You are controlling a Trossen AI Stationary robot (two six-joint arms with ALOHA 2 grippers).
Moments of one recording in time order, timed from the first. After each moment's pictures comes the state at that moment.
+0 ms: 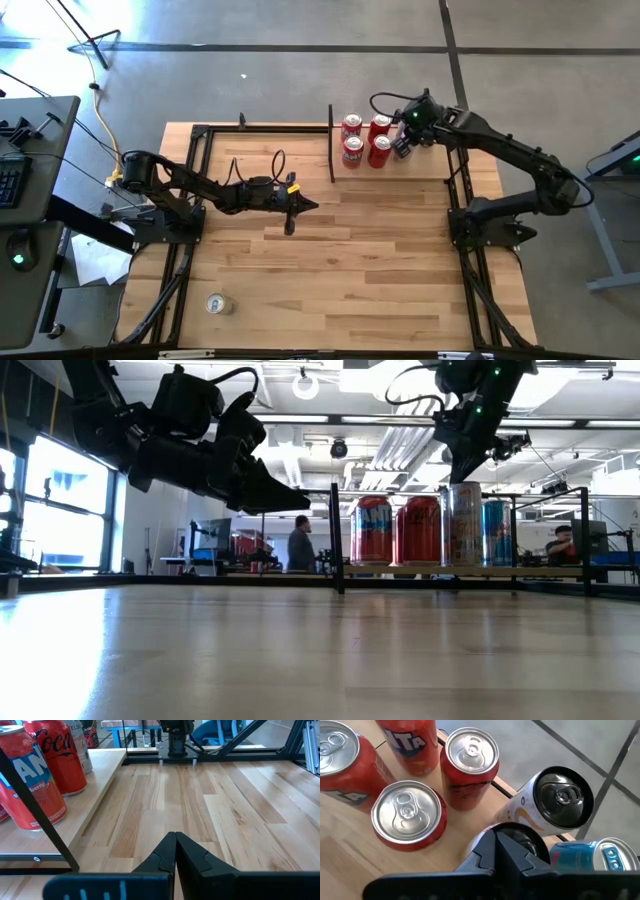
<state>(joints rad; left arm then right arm) 0.11 1.63 0.49 0.90 0.07 0.05 -0.66 1.25 1.14 -0.87 0.28 0.10</state>
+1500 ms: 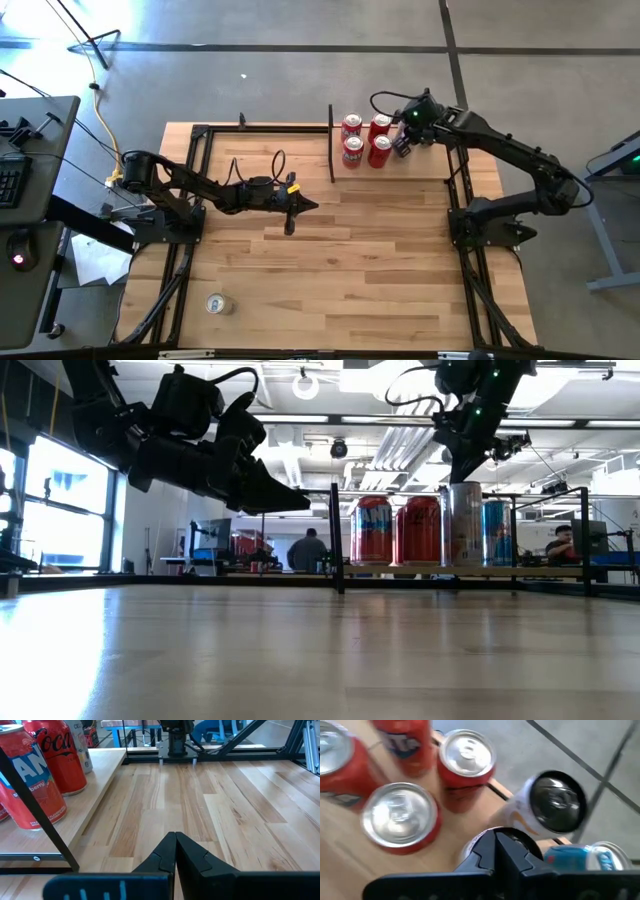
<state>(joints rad) 0.10 1.63 0.49 0.90 0.07 0.05 -0.68 1.25 1.14 -0.84 0.30 0.07</state>
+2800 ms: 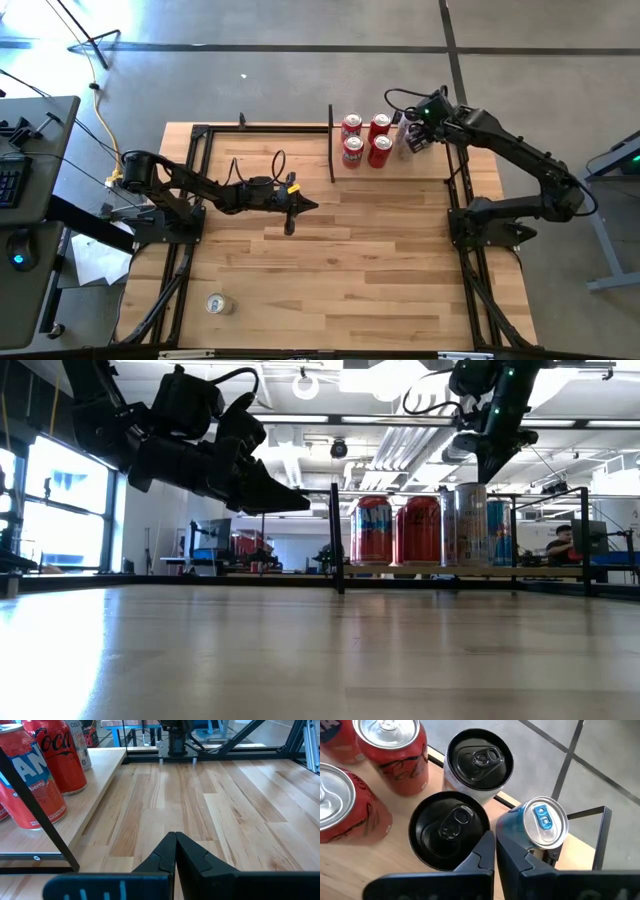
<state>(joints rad) 0.11 1.63 0.49 0.89 0.07 0.06 -0.75 1.19 1.13 -0.96 0.41 0.14</state>
